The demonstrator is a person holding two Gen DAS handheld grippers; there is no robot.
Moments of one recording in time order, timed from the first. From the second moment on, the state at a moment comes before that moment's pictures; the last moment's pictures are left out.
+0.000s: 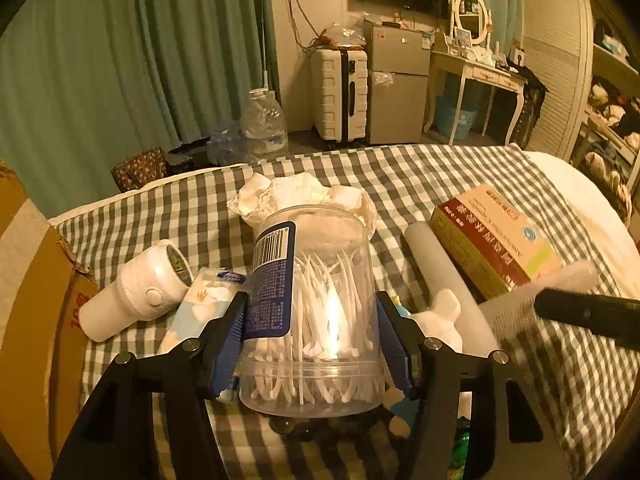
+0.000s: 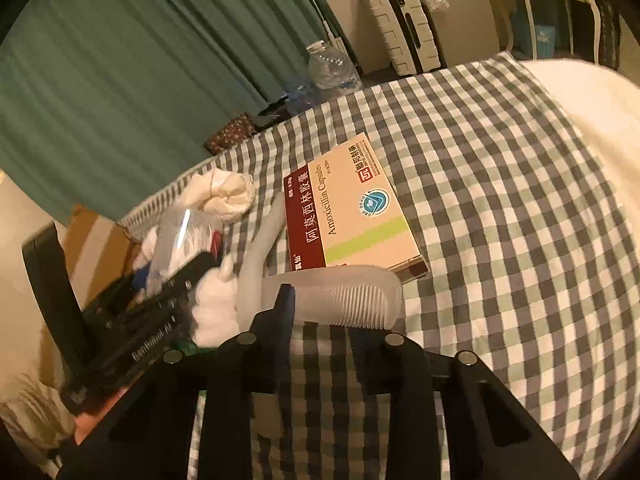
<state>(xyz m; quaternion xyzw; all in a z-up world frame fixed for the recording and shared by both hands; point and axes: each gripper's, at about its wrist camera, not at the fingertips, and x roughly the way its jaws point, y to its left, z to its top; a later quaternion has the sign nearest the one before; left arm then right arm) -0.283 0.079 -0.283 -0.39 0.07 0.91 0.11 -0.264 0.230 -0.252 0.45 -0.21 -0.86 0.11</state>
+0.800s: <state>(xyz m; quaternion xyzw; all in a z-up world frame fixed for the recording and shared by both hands) -0.234 0.048 -0.205 -0.32 0.08 0.94 0.10 -0.232 0.225 -0.196 0.36 -0.15 -0.91 0.10</state>
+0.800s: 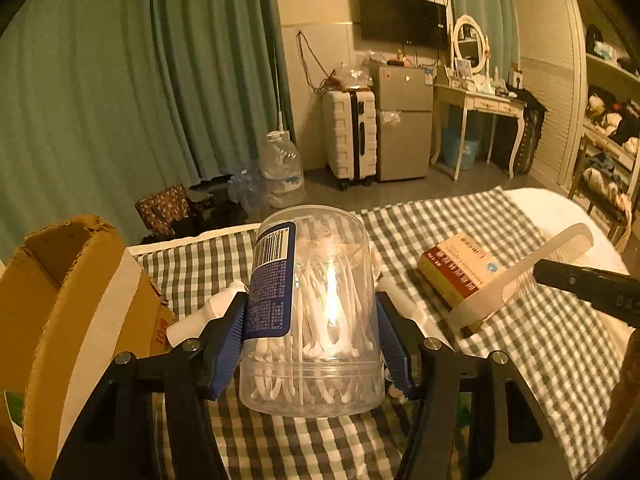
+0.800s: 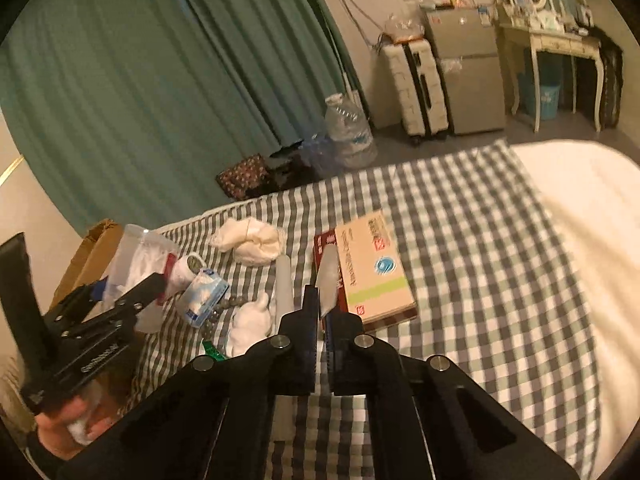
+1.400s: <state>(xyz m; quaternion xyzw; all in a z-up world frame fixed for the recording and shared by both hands) -0.172 0.013 -0.140 -0.28 0.05 0.96 0.06 -0.169 0.178 -0.125 0.23 -0.03 -0.97 0.05</state>
